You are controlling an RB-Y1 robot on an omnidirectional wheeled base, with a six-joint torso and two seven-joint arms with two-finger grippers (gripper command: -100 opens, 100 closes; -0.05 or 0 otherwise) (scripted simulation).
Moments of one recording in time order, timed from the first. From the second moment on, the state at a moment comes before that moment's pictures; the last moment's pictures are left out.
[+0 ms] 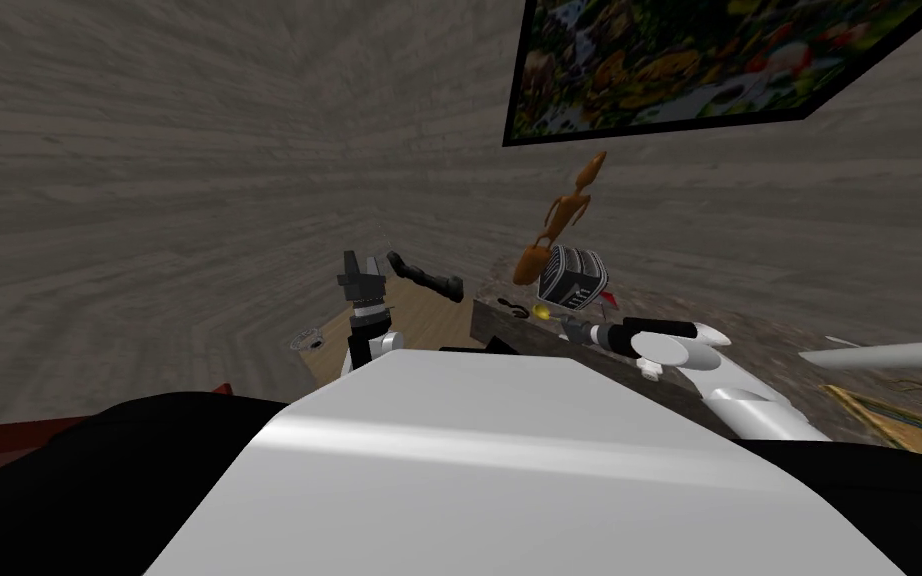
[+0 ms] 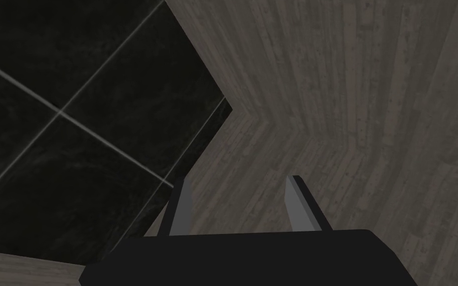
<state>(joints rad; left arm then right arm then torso) 0.52 0.02 0.07 -2.28 0.08 -0.52 0.05 0.55 -0.94 -0.26 -1.97 -1.25 0.94 -2.55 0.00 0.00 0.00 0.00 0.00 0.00</state>
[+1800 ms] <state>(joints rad) 0.52 0.02 0.07 -2.28 0.08 -0.52 0.05 0.53 -0.97 -0.29 -1.81 -1.30 1.02 -2.73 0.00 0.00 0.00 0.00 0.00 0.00</state>
